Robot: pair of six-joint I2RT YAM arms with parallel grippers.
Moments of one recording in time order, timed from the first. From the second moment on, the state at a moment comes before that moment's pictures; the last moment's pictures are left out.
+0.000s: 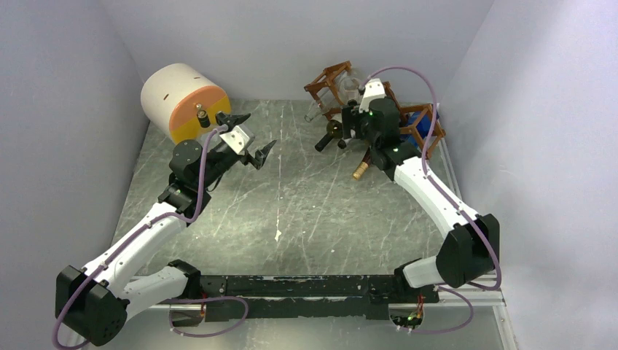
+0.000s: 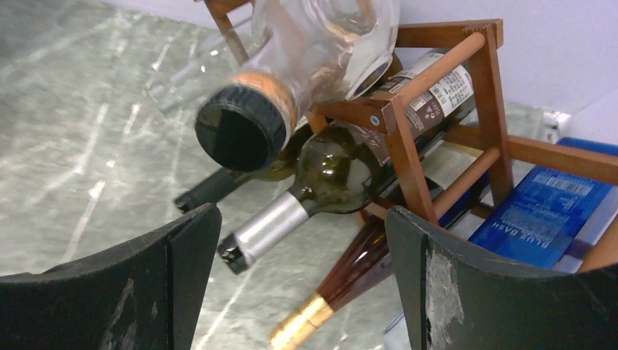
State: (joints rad) left arm -0.50 1.02 0.79 0.40 0.27 0.31; right arm 0.40 1.40 1.23 -0.16 0.24 -0.01
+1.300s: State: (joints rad) left arm -0.50 1.02 0.78 0.40 0.29 0.32; right arm 0.20 1.65 0.82 1.13 -0.48 -0.58
